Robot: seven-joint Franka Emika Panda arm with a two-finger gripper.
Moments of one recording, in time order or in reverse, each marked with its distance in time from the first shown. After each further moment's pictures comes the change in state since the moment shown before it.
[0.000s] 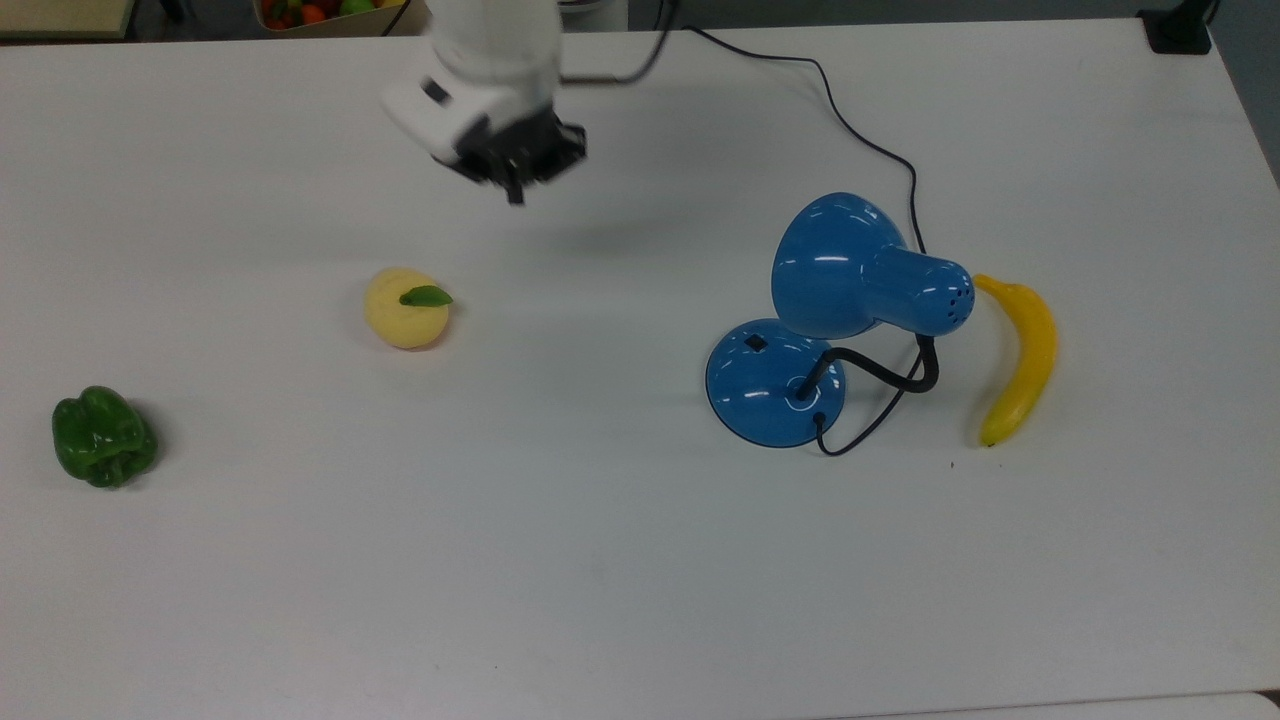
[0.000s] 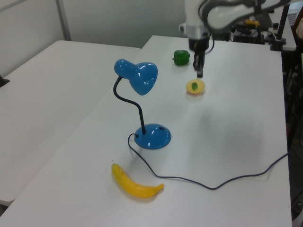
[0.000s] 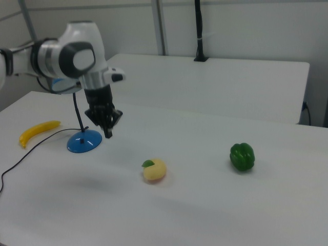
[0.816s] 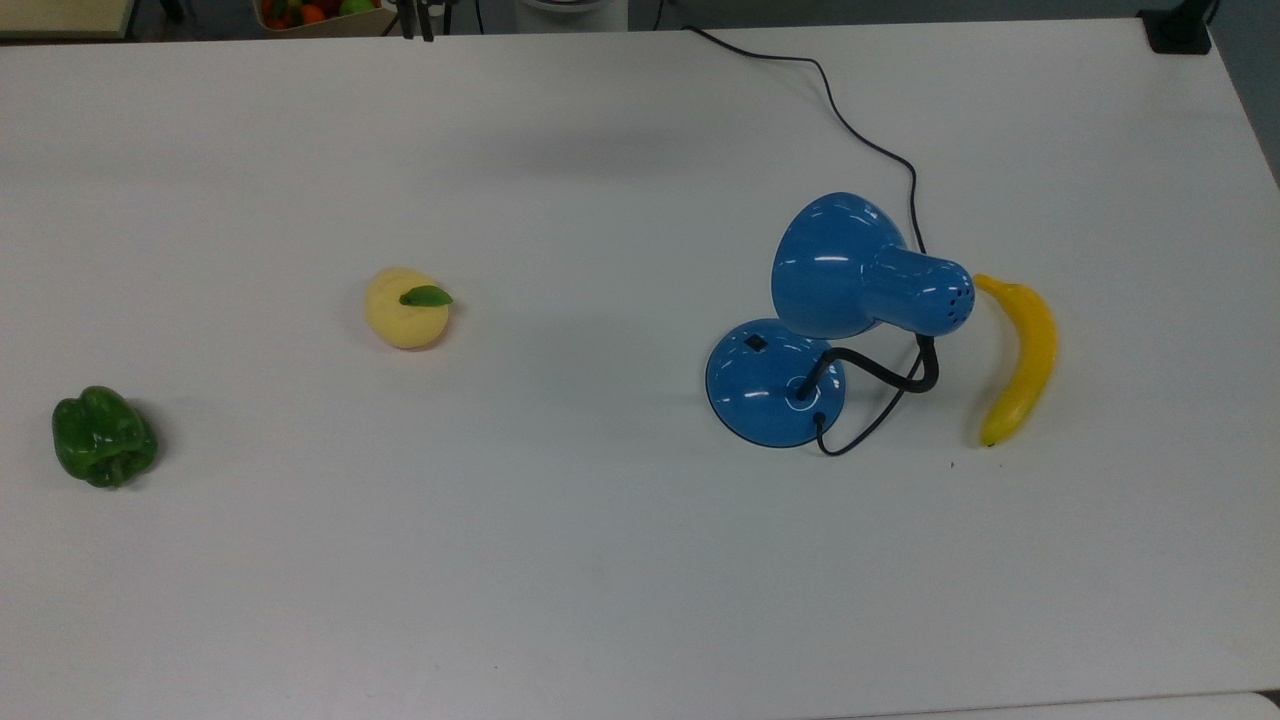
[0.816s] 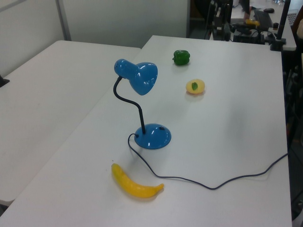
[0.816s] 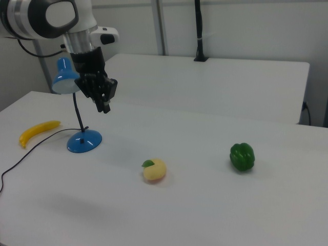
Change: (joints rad) arm -0.049 -0.197 -0.046 0.080 0.000 -0.195 0.008
